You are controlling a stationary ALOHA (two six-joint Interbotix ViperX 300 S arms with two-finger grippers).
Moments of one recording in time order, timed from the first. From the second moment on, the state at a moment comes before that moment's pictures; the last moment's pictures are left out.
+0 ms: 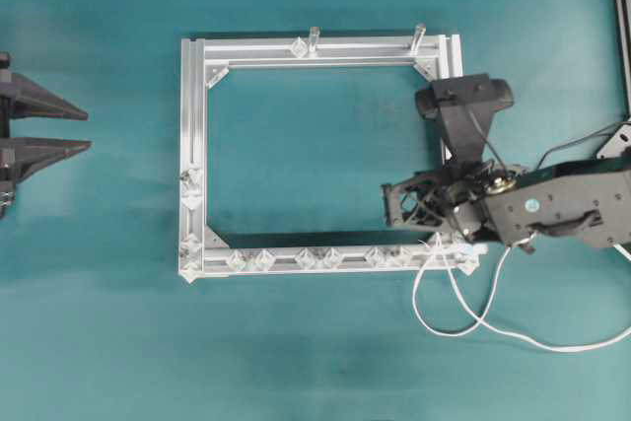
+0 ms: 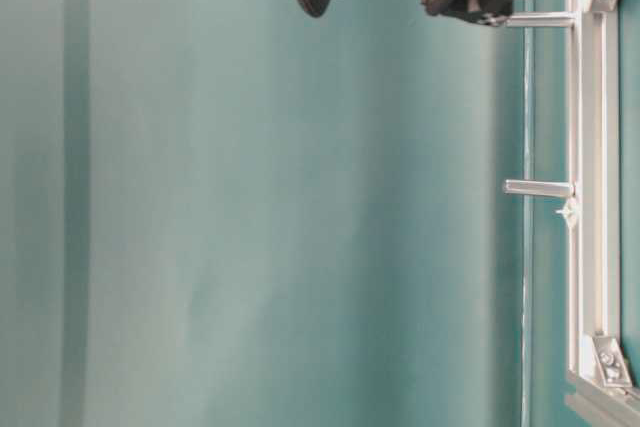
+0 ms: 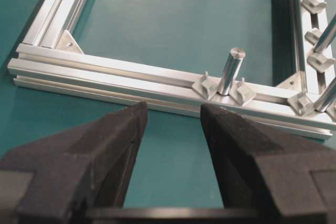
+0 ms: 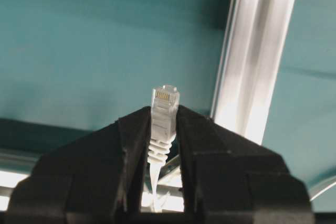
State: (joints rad) left arm 0.16 -1.12 1.42 -0.07 0.09 -0.01; right arm 0.21 -0.02 0.58 -0.40 0.94 2.05
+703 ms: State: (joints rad) left arm 0.16 -1.12 1.42 -0.07 0.09 -0.01; right arm 0.15 0.05 0.47 -0.45 0.87 2.01
